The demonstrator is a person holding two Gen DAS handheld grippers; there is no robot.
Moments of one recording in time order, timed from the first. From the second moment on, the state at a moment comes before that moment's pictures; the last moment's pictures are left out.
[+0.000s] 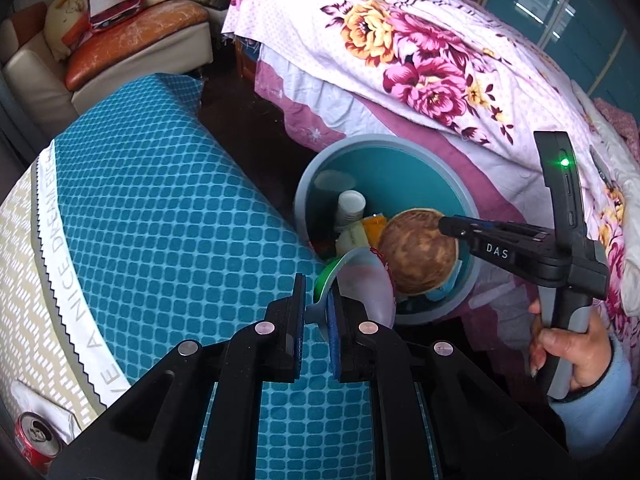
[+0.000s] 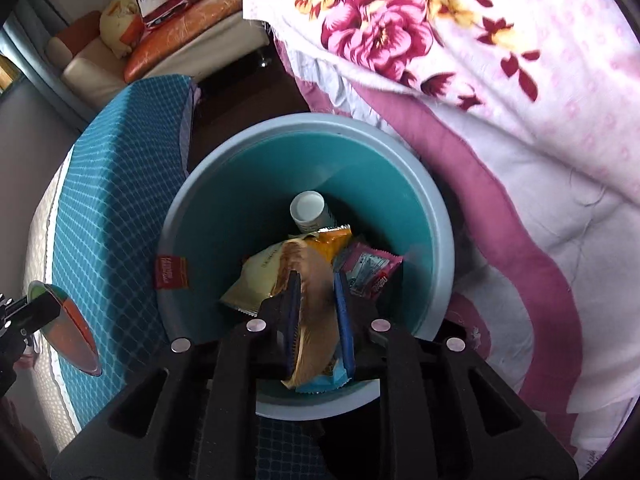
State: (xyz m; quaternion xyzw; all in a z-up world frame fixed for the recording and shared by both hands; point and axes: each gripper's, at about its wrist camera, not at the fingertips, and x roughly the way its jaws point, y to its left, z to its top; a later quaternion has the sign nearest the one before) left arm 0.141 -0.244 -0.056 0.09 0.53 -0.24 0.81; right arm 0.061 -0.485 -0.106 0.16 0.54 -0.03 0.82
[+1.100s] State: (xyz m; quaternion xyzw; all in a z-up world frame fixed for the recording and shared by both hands) left arm 0.201 -0.337 -0.088 0.09 0.54 -0.27 0.79; right arm 0.037 -0.541 -0.061 0.21 0.48 -0.09 0.84
